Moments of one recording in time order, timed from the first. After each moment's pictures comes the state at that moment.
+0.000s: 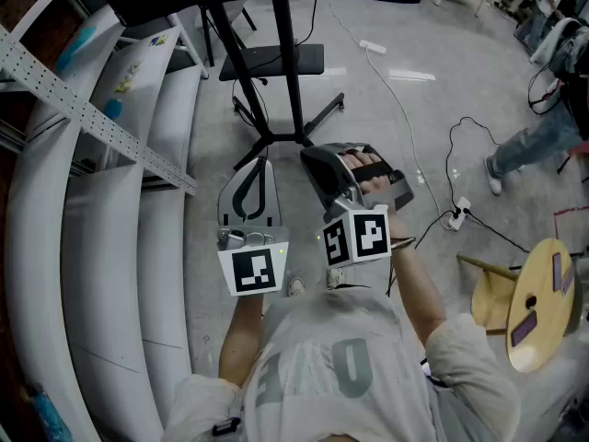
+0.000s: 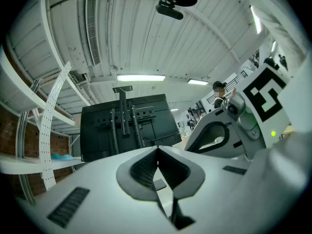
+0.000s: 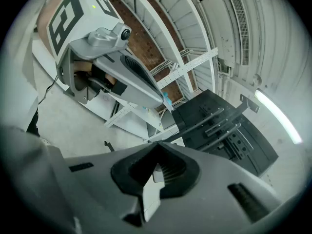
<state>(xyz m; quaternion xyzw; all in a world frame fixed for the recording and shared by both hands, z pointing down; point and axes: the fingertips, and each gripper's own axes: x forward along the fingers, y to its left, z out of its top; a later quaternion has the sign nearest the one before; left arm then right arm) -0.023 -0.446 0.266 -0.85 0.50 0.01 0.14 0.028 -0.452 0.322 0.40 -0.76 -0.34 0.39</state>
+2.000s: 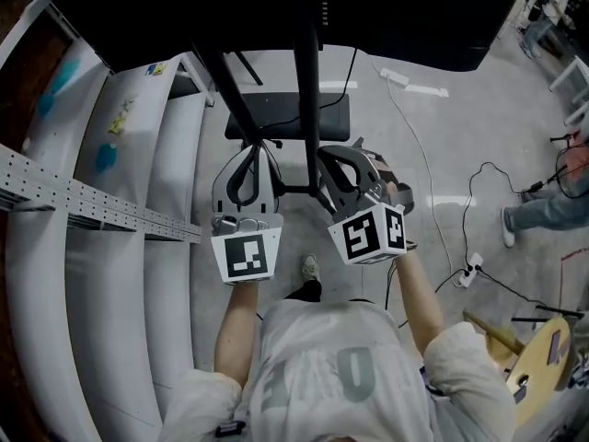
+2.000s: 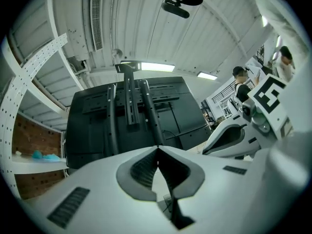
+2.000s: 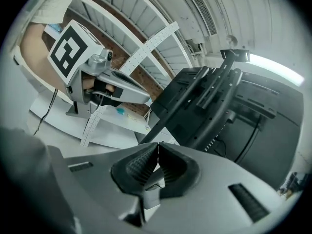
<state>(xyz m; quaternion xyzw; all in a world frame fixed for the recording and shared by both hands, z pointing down) -0.006 -0.788 0.269 -0.85 0.51 0.02 0.14 0.080 -0.777 0.335 0.46 -0.82 -0.23 0.26</state>
